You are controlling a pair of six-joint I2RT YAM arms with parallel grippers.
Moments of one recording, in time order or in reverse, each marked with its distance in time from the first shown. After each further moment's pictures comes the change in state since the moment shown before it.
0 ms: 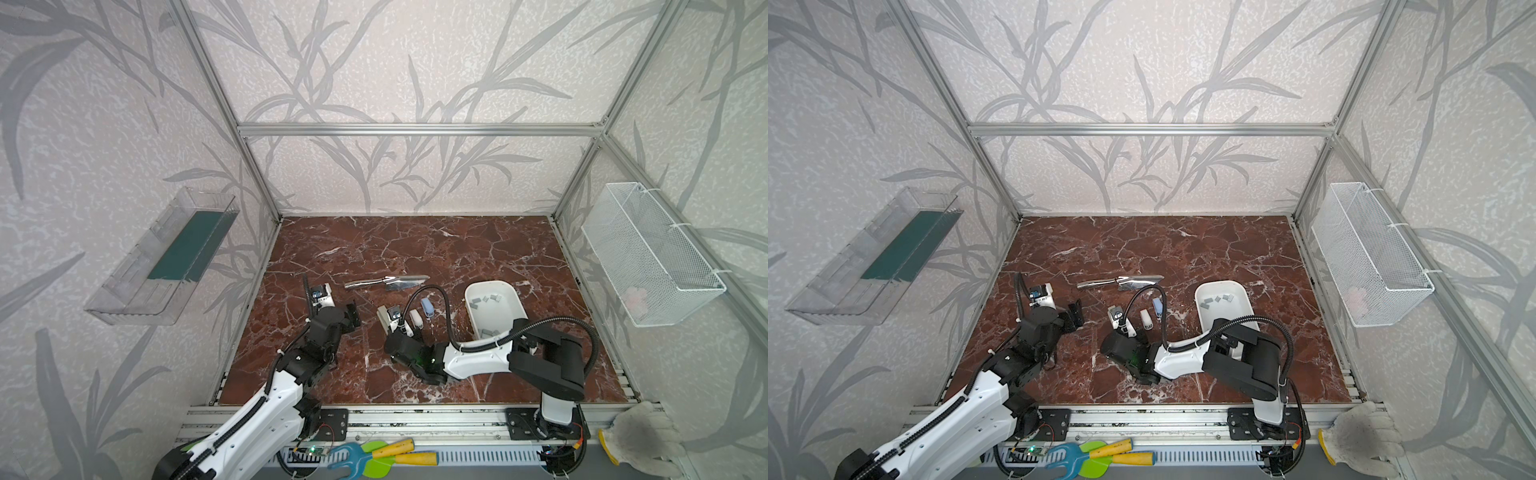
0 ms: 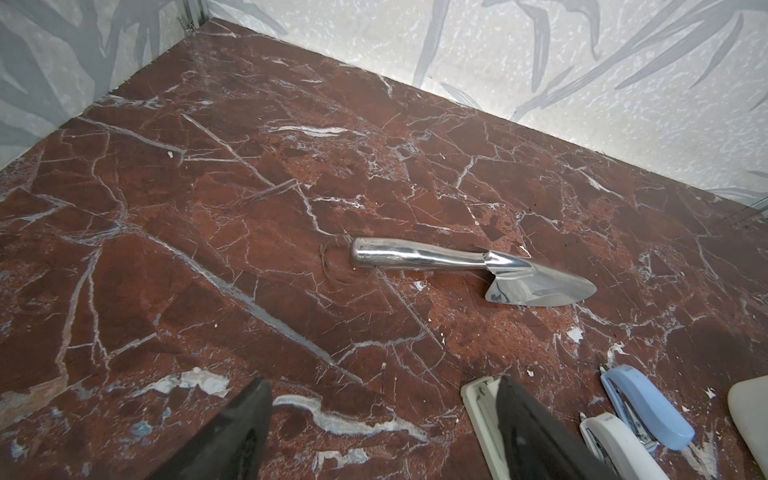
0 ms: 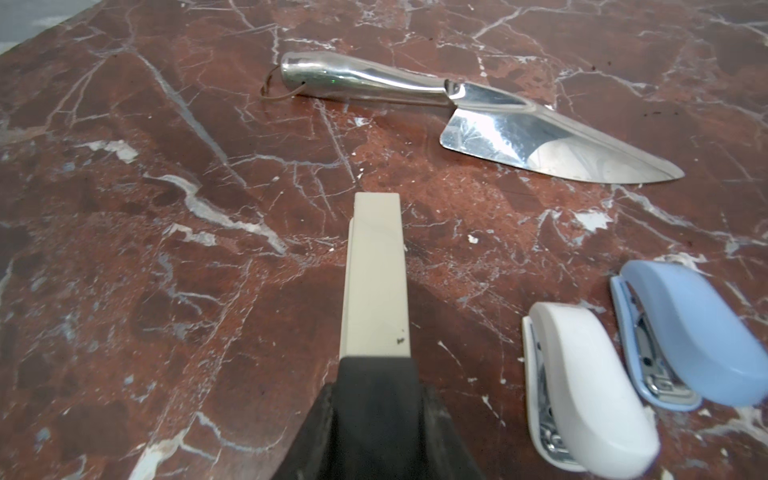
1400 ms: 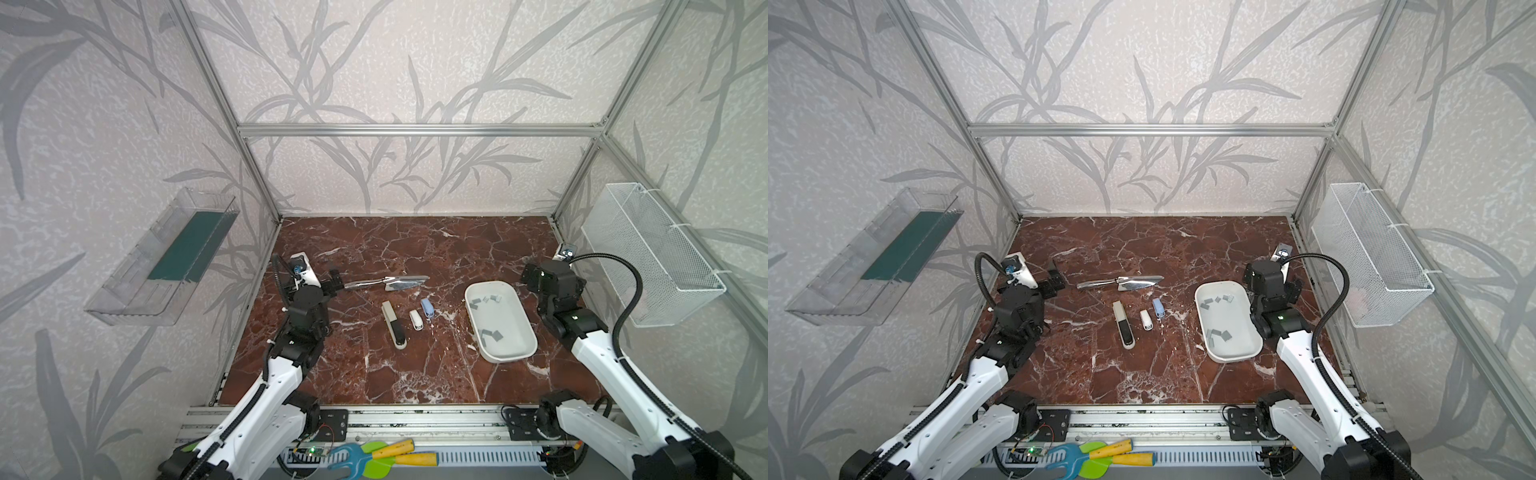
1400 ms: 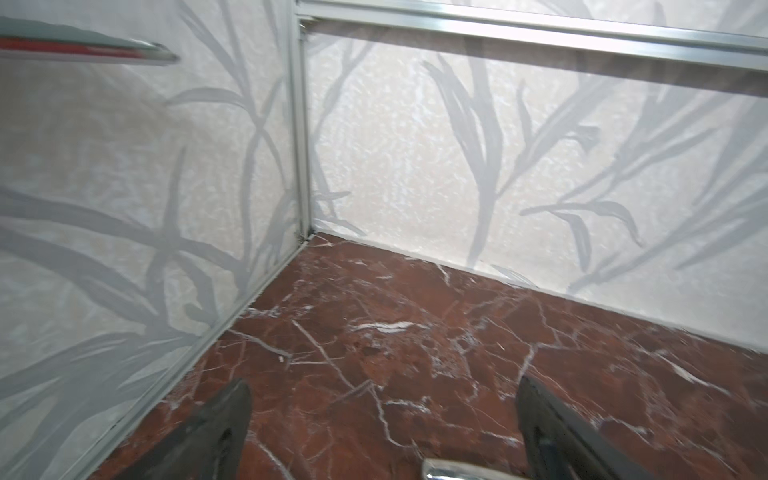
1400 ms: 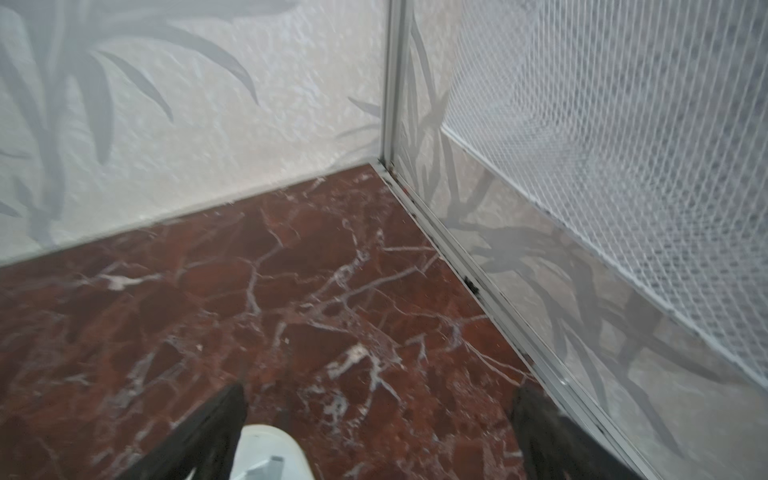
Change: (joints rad) left arm 0.177 0.076 0.098 0.398 -0.195 0.371; right arm -1.076 -0.920 -0.271 -0.410 -0.009 -0.265
